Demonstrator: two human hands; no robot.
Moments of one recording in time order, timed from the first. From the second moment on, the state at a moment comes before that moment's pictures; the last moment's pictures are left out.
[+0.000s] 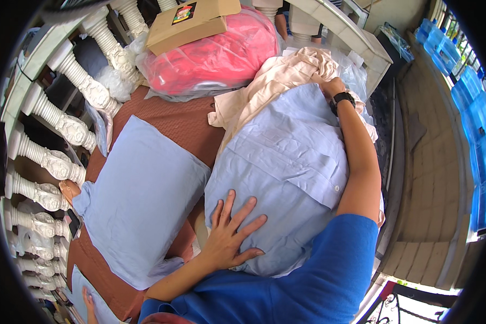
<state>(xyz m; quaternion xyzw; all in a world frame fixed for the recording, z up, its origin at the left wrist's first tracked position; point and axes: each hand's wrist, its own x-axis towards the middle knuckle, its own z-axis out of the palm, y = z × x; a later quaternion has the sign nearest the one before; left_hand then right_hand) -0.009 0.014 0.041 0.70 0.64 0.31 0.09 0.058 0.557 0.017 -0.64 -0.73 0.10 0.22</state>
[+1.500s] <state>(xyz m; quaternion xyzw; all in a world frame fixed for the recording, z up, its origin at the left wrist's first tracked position) -0.215 -0.370 0.005 0.08 0.65 0.75 -0.04 -0.311 0.041 0.088 0.08 -0.76 0.55 -0.33</state>
